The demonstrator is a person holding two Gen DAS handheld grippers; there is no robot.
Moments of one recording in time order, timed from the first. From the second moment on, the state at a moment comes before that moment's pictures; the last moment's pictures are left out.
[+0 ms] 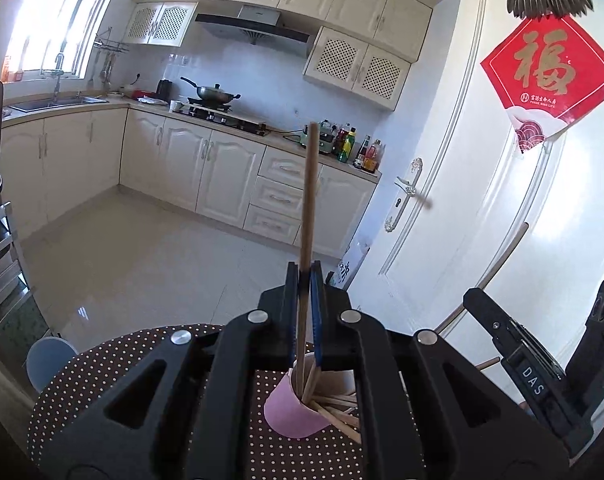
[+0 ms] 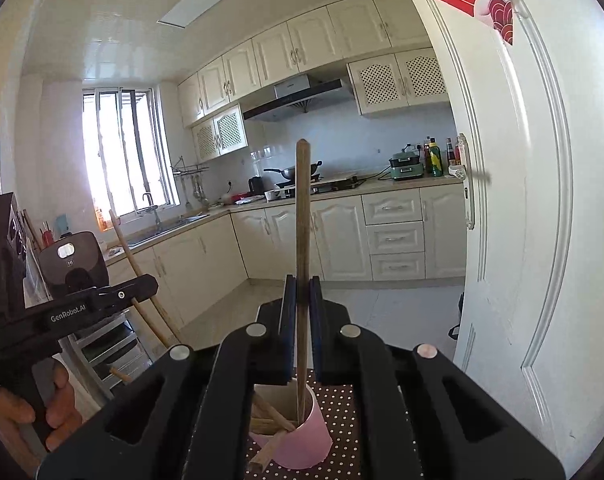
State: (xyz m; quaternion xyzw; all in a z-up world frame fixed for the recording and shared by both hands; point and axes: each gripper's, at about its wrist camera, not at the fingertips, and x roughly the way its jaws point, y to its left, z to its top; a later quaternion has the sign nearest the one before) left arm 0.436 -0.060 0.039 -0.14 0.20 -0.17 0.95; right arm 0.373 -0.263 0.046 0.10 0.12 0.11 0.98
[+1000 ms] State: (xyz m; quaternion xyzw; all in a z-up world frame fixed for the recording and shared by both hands) left arm 0.417 -0.061 0.050 -0.13 0.21 -0.17 0.95; right arm 0.377 -0.239 0.043 0.07 0.18 0.13 0.97
